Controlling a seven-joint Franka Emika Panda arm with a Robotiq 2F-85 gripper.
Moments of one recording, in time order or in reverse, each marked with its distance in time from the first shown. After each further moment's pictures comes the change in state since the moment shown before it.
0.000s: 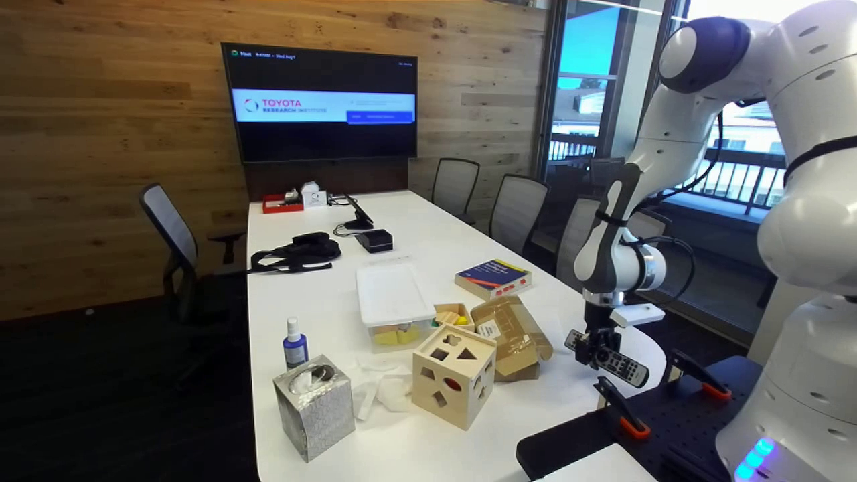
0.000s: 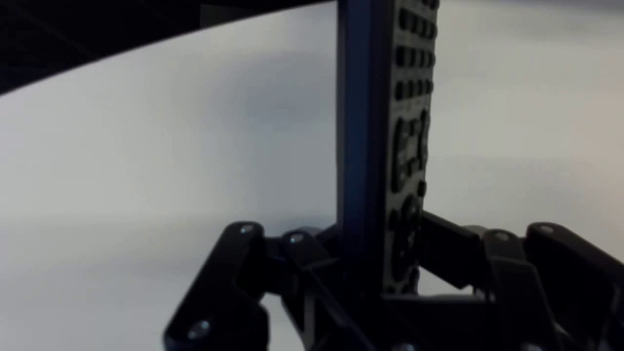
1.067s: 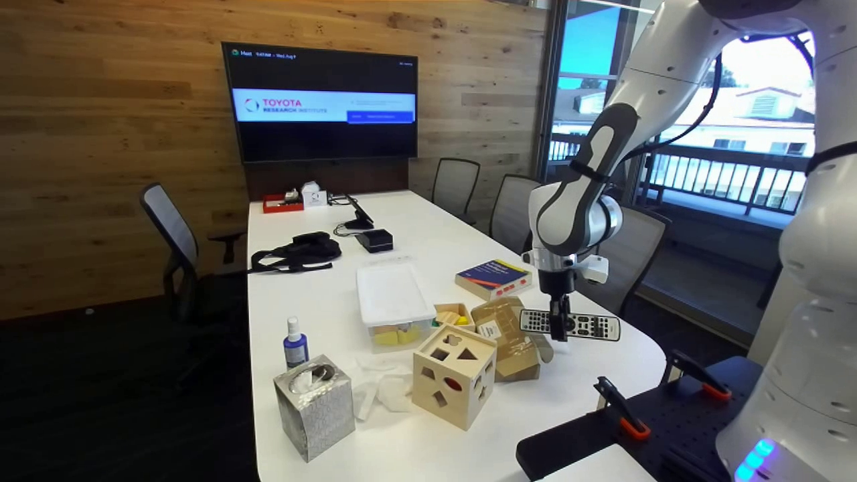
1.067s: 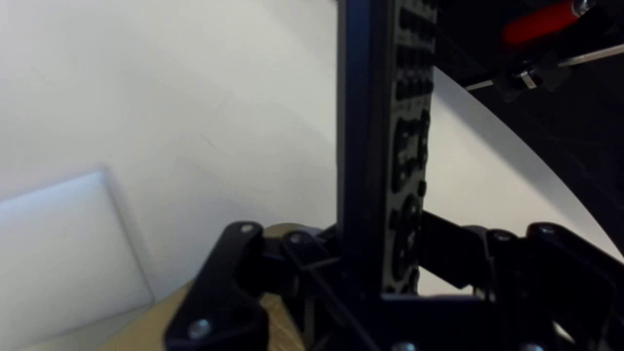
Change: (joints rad) arm 0.295 -0.326 0.077 -0.057 -0.101 -0.337 -0.192
